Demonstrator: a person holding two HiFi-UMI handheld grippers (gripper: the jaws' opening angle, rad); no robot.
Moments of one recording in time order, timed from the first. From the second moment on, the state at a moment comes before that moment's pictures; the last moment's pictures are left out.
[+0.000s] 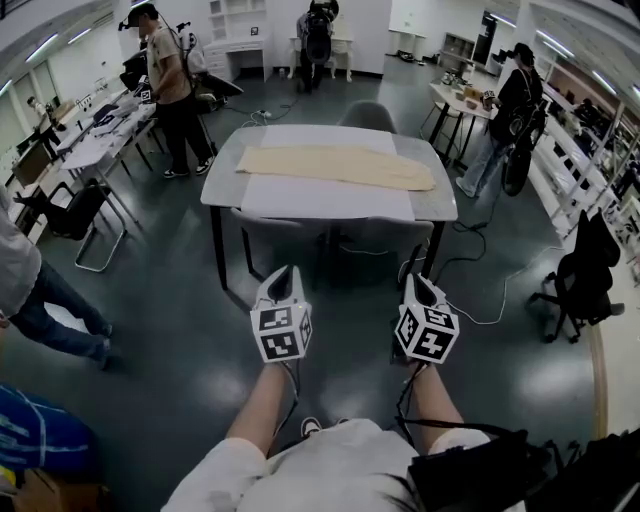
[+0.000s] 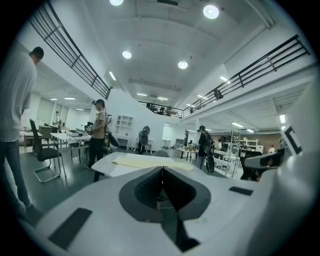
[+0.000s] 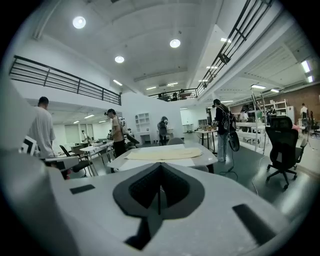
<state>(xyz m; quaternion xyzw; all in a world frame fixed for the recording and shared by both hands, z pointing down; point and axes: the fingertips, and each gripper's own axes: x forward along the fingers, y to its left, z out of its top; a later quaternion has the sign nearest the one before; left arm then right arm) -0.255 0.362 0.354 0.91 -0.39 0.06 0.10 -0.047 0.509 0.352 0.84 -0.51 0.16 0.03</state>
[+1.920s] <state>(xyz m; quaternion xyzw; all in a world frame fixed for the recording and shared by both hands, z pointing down) 0.002 0.048 0.394 0.90 -0.41 0.10 0.10 0.227 0.189 0.400 0.83 -0.52 0.20 0.02</state>
